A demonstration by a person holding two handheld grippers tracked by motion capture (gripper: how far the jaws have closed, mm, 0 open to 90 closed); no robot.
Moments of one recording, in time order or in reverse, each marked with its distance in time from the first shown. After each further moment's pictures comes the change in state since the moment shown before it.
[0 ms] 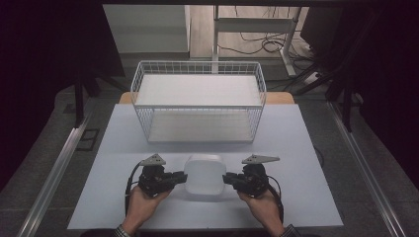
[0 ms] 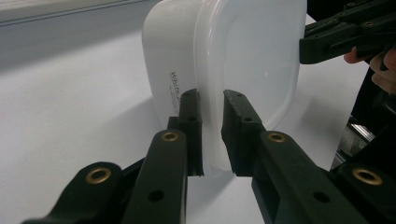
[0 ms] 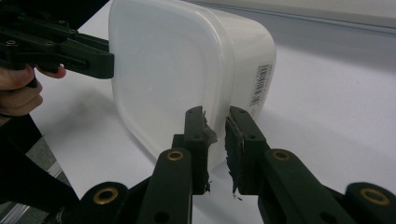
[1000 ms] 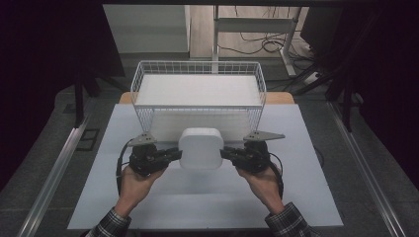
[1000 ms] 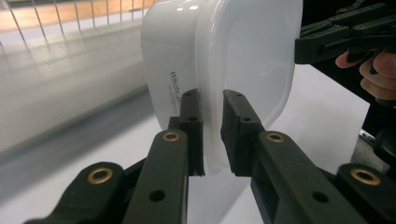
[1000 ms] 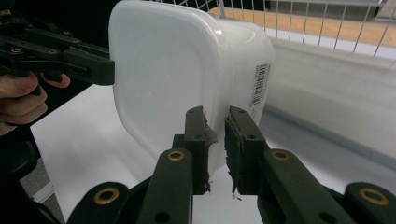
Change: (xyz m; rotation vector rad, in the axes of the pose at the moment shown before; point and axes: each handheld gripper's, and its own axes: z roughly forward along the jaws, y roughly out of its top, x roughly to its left) left arm -0.006 0.061 -0.041 -0.134 0.064 0.086; right arm 0.005 0.066 -0.020 -0.153 0.023 -0.113
